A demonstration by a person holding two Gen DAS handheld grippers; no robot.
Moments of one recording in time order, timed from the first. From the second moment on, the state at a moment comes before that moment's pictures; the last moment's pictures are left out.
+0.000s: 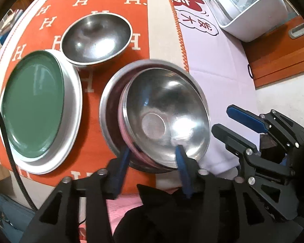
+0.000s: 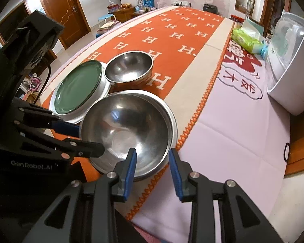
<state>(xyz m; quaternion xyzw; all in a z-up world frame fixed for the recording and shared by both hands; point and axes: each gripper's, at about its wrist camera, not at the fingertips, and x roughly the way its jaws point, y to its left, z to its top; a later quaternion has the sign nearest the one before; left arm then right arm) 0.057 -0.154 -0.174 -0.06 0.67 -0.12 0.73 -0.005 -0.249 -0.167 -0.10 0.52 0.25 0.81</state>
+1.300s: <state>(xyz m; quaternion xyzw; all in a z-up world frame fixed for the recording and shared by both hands) 0.127 -0.086 -0.111 0.03 0.55 -0.22 0.80 0.007 -0.188 -0.141 -0.06 0.46 0.14 0.87</state>
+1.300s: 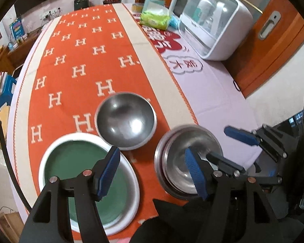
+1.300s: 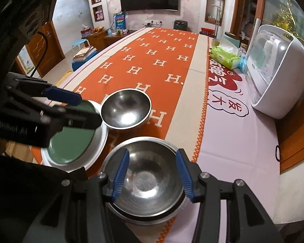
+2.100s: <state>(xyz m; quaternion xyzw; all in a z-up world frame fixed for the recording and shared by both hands) 0.230 -0.025 -0.194 -0.01 0.61 -0.23 0.76 0.063 -0.123 -0.161 0.00 0.46 0.04 0.89</state>
